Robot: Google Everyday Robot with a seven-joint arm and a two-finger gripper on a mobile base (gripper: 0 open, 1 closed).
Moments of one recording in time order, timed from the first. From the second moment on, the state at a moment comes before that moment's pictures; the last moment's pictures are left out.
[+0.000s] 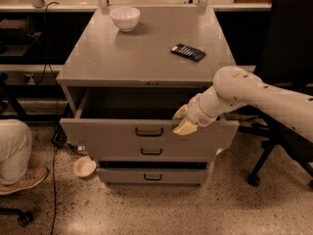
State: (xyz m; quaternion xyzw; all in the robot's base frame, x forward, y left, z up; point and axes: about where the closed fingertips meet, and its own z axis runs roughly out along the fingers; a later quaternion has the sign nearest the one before) arm 0.600 -0.088 0.670 -0.66 0.69 0.11 0.26
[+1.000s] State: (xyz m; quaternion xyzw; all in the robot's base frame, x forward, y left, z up) arm 0.536 -0.085 0.663 -0.62 0.72 0.11 0.28
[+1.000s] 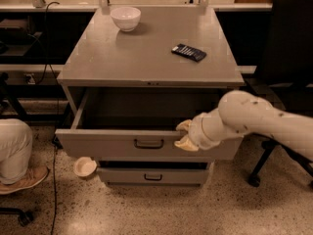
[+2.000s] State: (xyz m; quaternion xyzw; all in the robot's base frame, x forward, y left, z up) arm 0.490 -0.084 0.660 -0.59 0.75 0.11 0.29
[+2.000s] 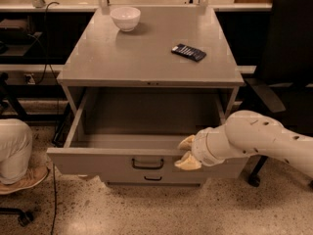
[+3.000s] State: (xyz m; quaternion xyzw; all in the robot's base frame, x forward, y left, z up) arm 0.460 -0.086 0.660 -0.57 0.76 0.11 0.29
